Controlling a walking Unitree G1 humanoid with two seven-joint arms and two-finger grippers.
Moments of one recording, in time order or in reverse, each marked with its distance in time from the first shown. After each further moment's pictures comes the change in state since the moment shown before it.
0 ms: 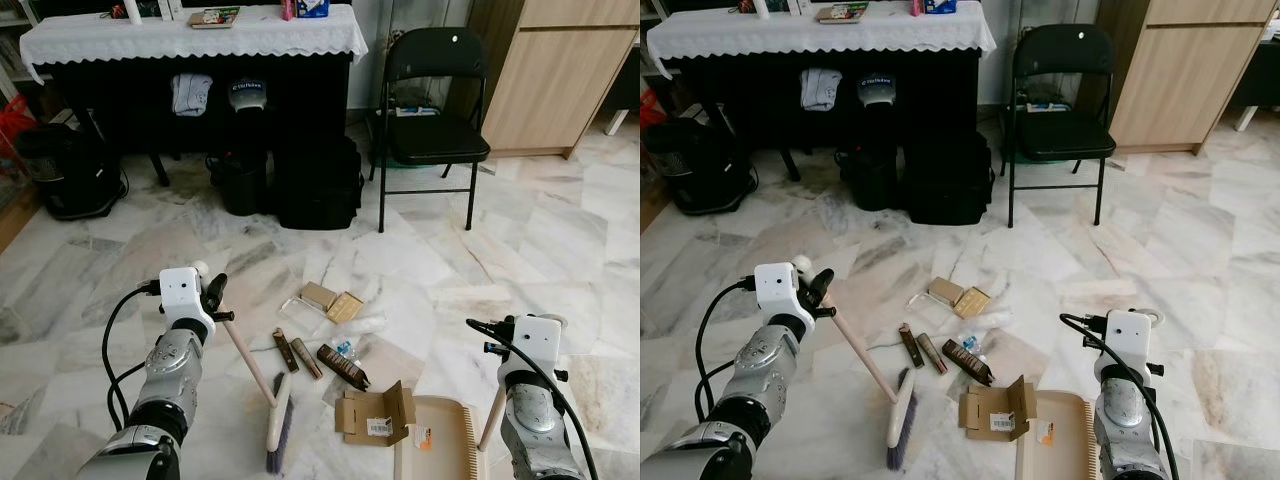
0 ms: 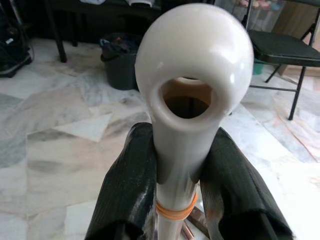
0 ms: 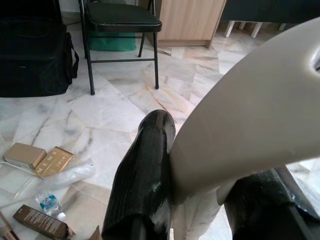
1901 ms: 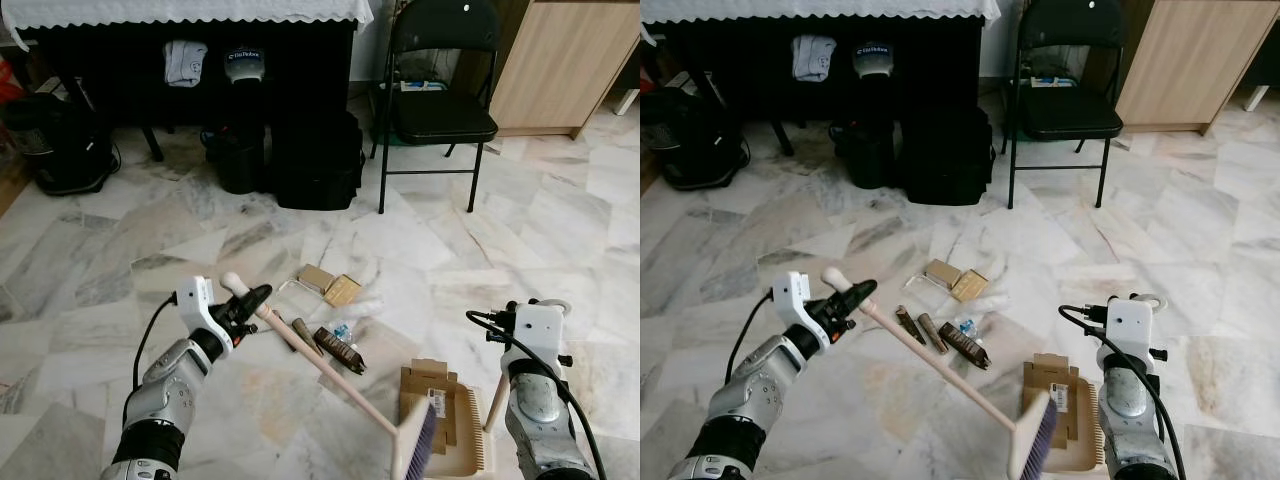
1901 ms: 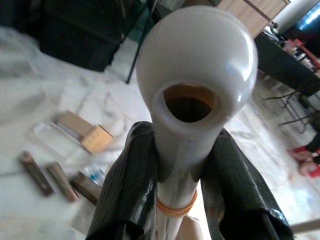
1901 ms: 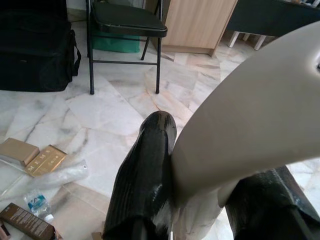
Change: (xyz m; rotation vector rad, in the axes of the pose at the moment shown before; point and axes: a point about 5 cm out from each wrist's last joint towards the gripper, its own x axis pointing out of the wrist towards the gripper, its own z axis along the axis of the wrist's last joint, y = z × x) left arm -0.014 -0.018 0.013 -0.320 0.065 -0.379; right arm 0.007 -0.001 0.017 -0.033 -0.069 0.014
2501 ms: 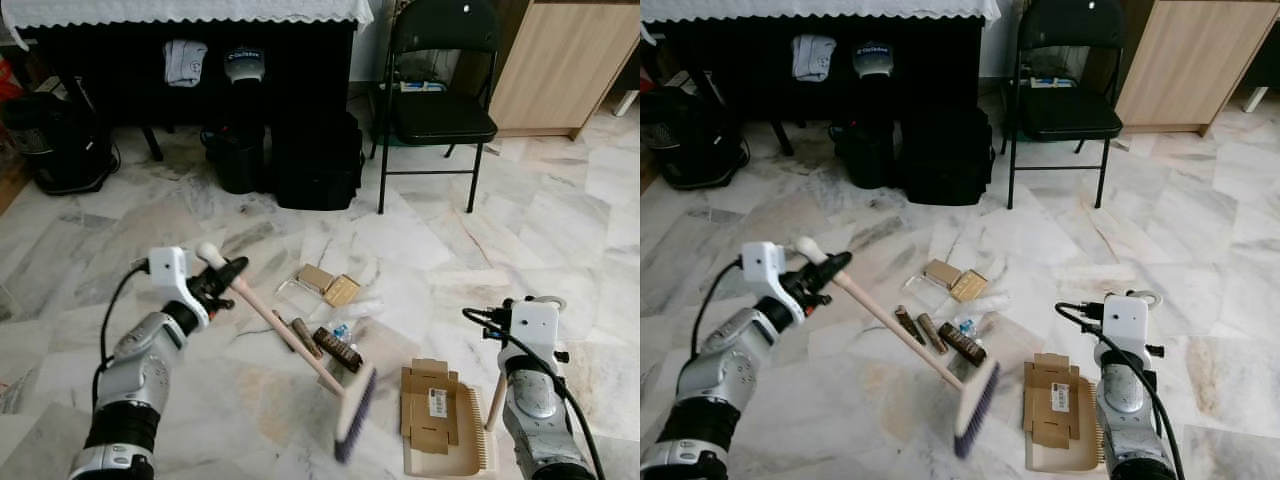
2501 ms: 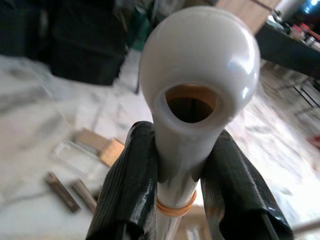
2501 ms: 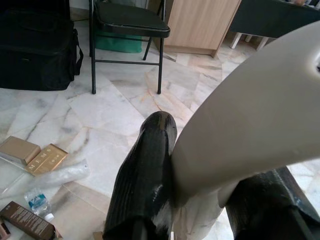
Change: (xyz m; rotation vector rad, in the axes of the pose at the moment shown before) left arm 0.000 0.001 0.017 0.112 0.012 -0.027; right arm 0.002 0.002 0.001 -0.010 0.001 0.008
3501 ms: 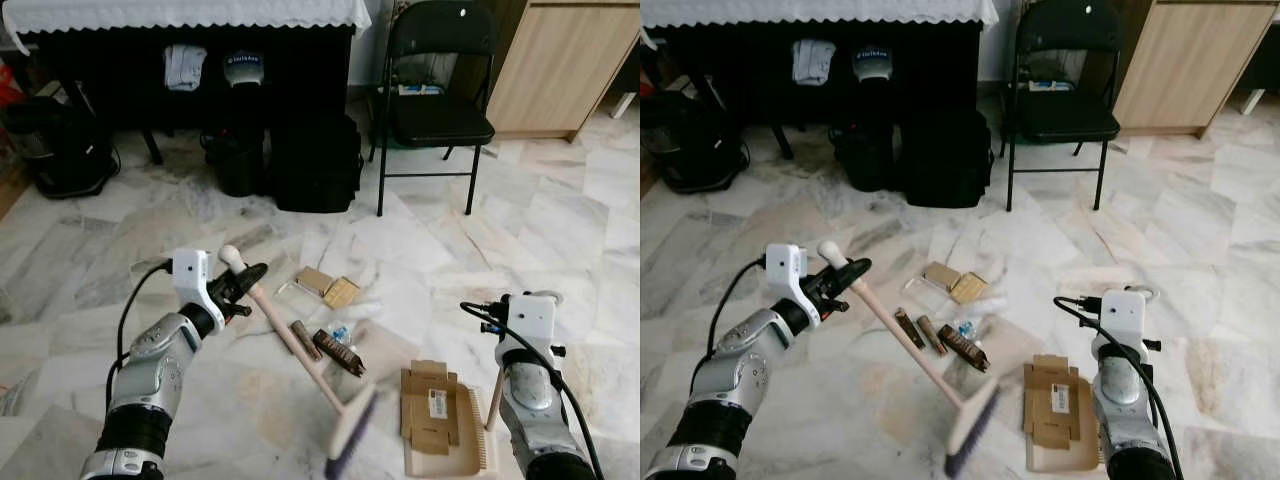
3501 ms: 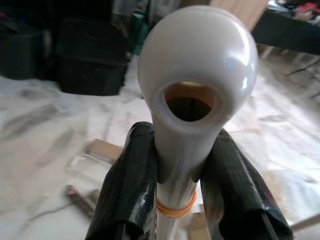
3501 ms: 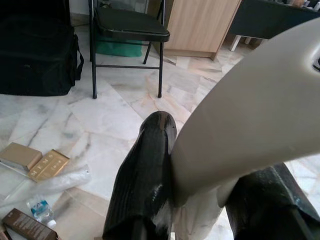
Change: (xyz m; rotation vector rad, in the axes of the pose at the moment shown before) left arm 0.008 -0.005 0.009 0.141 -0.004 0.011; right arm 0.007 0.007 0.006 0.012 -0.003 0.001
